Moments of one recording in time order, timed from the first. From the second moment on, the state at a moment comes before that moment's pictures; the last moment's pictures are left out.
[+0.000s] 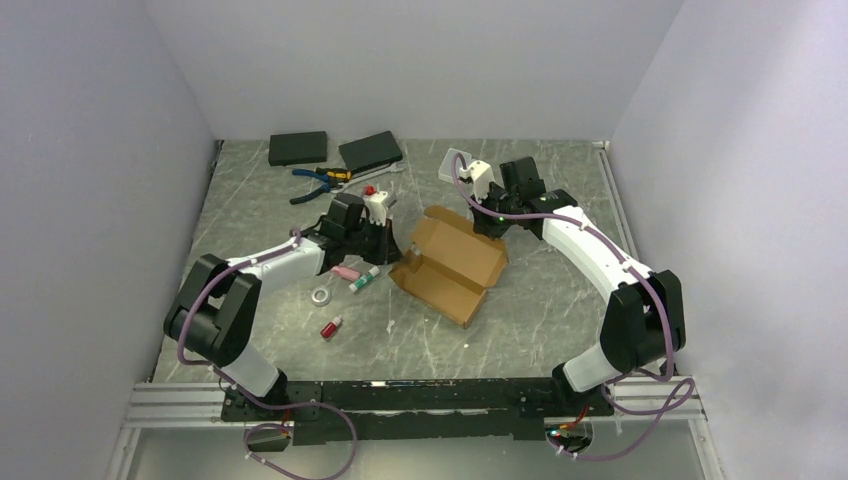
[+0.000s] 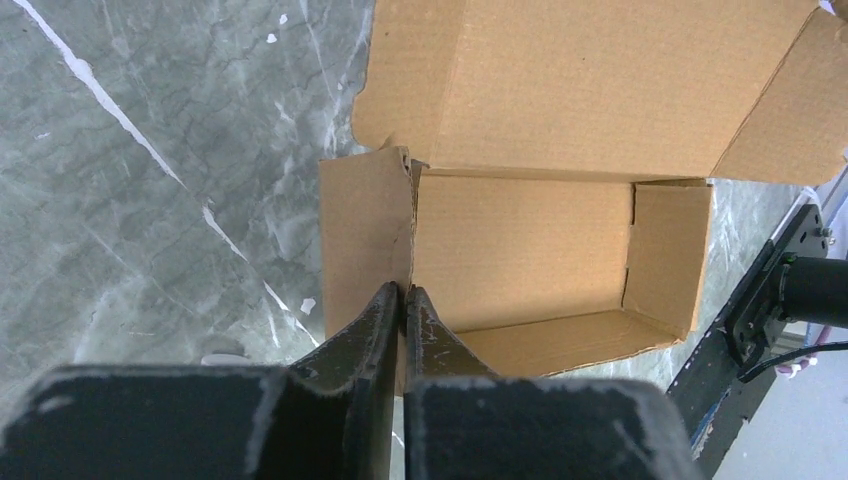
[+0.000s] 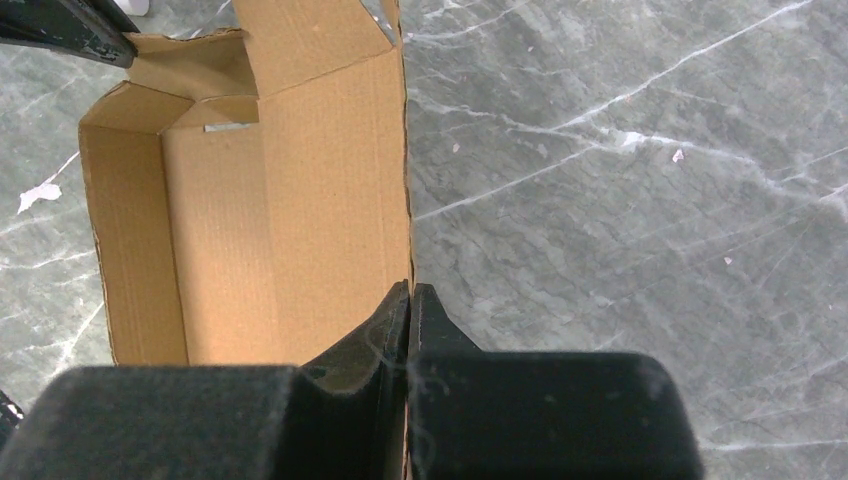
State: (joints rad) left arm -0.50 1.58 0.89 0.01 0.45 -0.30; right arm 0.37 1.51 1.19 -0.54 -0.34 -0.35
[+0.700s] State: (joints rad) left arm -0.50 1.58 0.87 0.04 0.50 -0.31; right arm 0.37 1.50 1.20 -0.56 -0.44 -0.37
